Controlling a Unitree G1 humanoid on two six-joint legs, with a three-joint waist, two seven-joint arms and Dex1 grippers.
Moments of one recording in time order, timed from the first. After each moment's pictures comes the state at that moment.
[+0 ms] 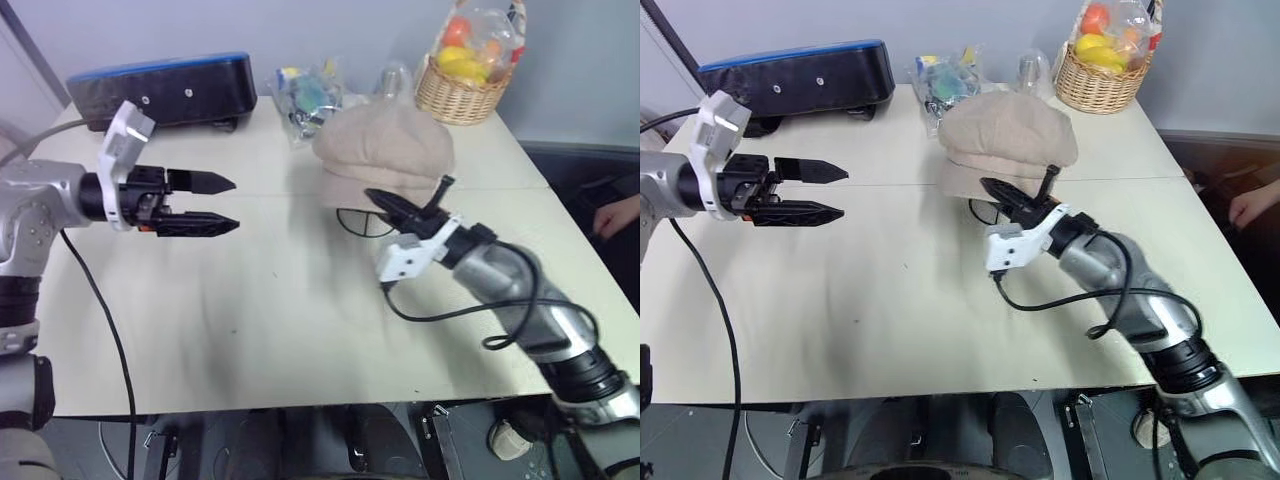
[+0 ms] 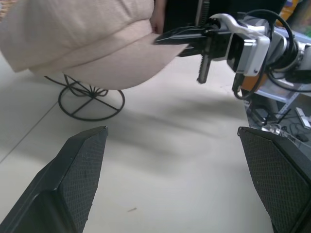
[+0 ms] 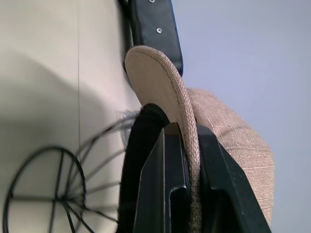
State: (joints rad) left arm -0.74 0.97 0.04 0.09 -0.72 0.75 -1.39; right arm -0.43 -0.79 0.23 -0.16 -0.49 -0.41 0.32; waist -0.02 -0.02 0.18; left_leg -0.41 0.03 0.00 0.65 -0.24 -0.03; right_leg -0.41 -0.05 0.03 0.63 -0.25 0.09
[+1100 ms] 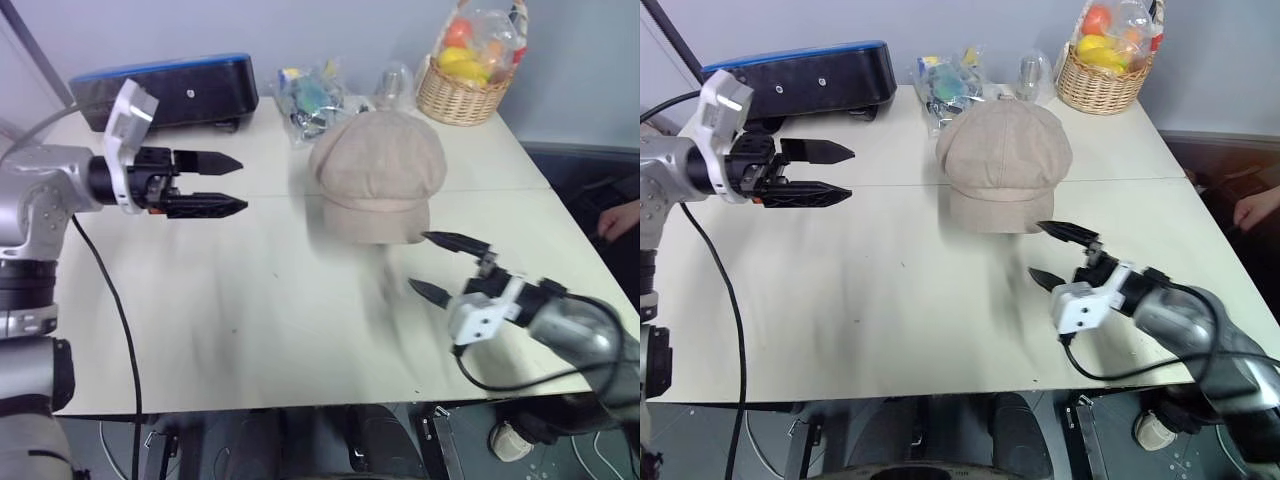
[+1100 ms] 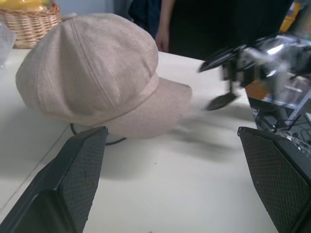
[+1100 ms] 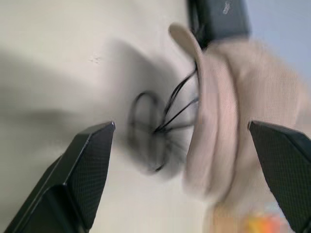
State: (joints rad) left arm -0.85 0.89 0.03 0.21 -0.64 0.69 -1.41; right arm 0.13 -0.98 -0.19 -0.42 -0.02 -0.27 0.62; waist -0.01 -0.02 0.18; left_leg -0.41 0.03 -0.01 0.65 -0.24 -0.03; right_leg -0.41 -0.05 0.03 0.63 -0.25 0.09
